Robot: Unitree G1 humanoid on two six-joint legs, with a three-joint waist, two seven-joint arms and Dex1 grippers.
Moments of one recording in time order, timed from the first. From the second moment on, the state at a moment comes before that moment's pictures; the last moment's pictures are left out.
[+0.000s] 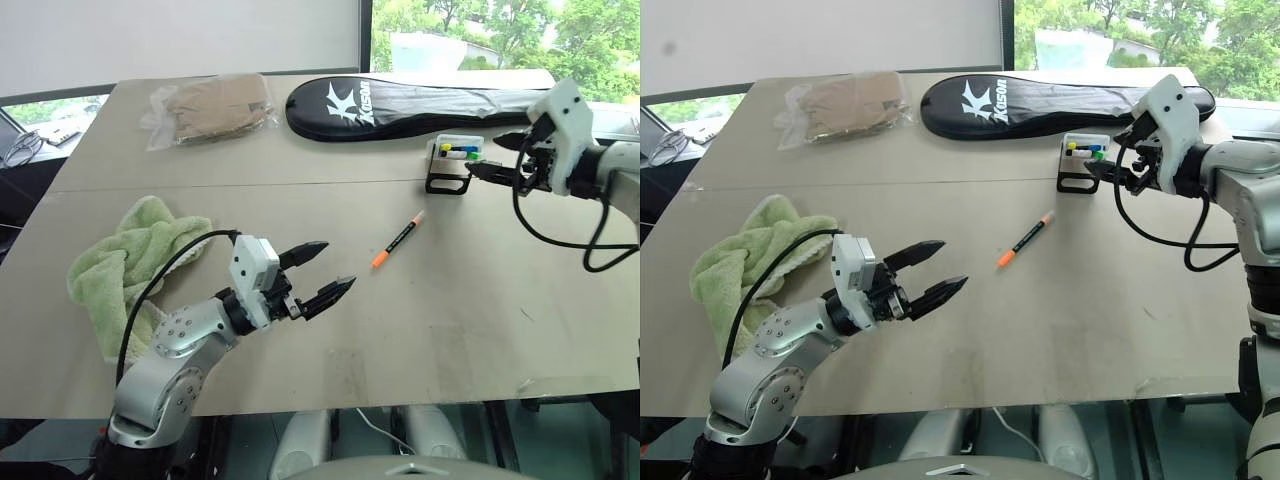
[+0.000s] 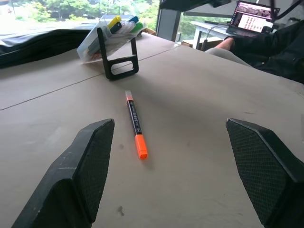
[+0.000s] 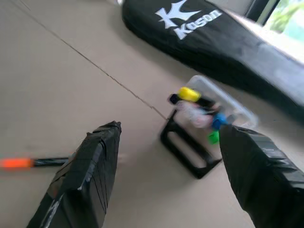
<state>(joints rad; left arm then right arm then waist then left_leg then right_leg) 0.03 0.52 0.03 -0.58 -0.60 0.43 -0.69 -0.76 -0.79 -0.11 -0.16 0.50 1.07 0.76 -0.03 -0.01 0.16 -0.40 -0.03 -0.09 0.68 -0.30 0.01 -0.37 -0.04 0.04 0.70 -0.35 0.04</state>
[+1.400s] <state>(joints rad) -0.64 0.40 -0.39 -0.01 -0.28 0.82 -0.71 -0.18 -0.48 -0.36 -0.54 0.72 1.08 0.39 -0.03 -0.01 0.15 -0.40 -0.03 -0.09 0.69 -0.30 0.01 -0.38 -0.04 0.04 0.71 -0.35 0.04</state>
